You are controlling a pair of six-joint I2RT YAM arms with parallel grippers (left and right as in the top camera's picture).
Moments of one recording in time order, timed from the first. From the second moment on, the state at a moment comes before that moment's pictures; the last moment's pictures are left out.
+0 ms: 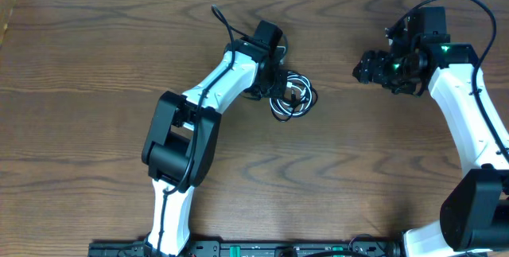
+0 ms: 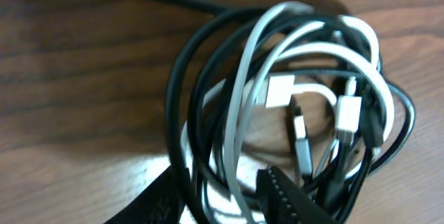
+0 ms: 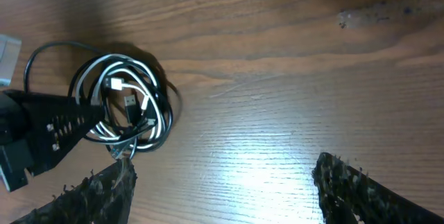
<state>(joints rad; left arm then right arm) -0.46 2.17 1.61 -0.75 0.25 -0.26 0.02 1.68 1.37 -0.87 -0.28 0.27</state>
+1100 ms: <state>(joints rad) -0.40 1.71 1.61 -0.68 0.47 -0.33 0.10 1.68 1.35 -0.66 -0.60 0.10</state>
